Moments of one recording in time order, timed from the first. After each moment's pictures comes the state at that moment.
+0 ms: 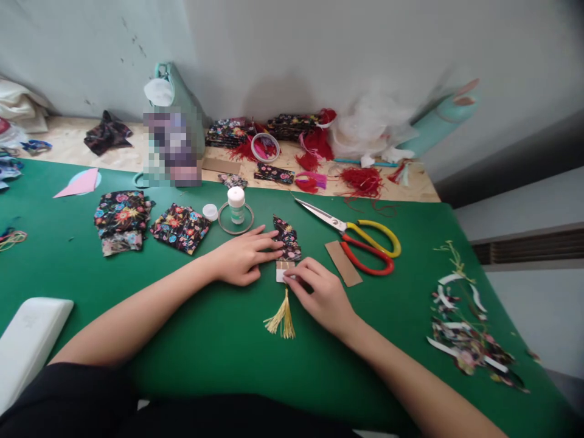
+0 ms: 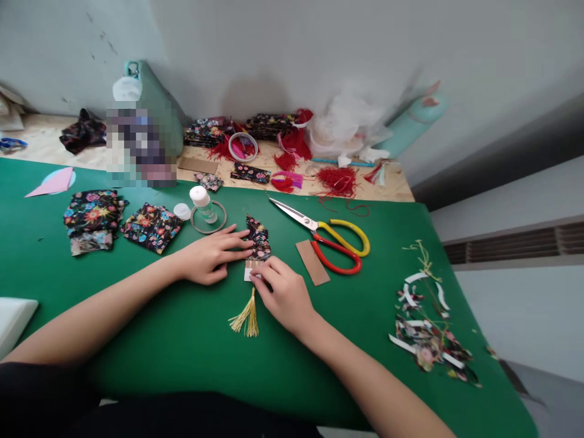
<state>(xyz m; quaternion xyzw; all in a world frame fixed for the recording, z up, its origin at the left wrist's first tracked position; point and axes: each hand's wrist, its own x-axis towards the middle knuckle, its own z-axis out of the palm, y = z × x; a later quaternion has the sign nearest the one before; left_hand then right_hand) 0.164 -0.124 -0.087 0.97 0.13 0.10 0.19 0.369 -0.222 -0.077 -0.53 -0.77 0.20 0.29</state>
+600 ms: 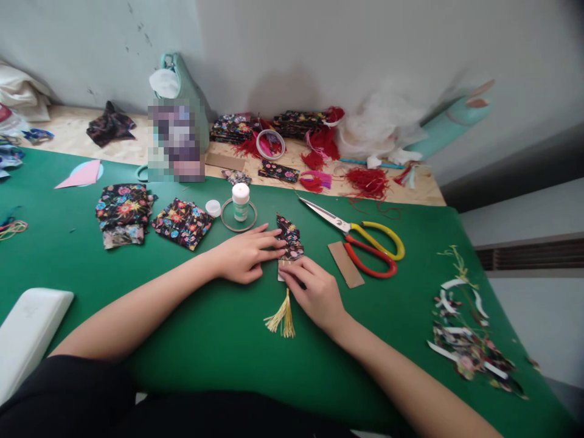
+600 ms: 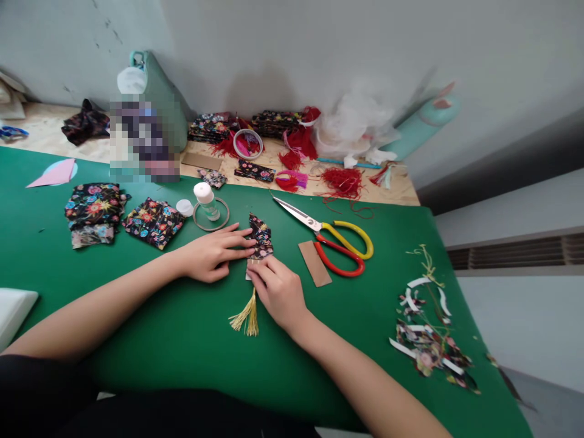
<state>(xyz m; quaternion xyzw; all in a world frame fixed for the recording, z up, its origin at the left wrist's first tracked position) 0.165 -0.125 -0.090 0.96 0.13 0.11 0.20 0.361 -0.219 -0.093 -0.52 -0.79 0.15 0.30</state>
